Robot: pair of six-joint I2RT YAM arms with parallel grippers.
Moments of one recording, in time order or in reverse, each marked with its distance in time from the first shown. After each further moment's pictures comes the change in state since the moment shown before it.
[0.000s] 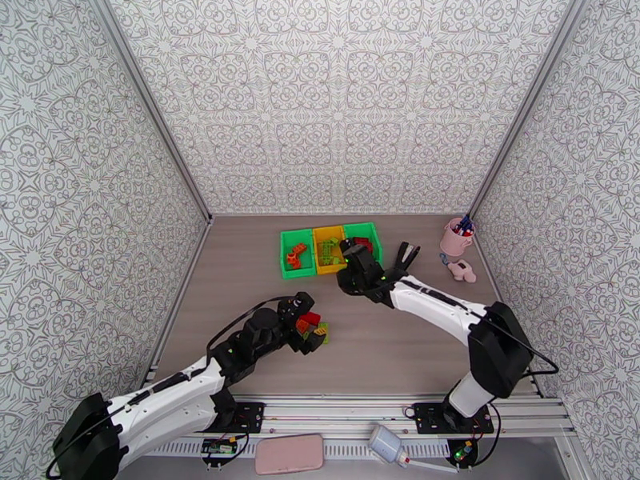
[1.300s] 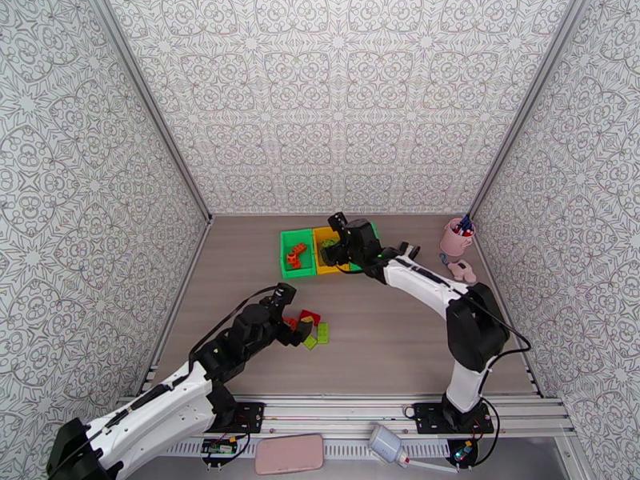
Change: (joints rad) left arm 0.094 -0.146 0.097 -0.311 -0.119 -0.143; right arm -0.094 0.064 0.111 0.146 -0.243 -0.337
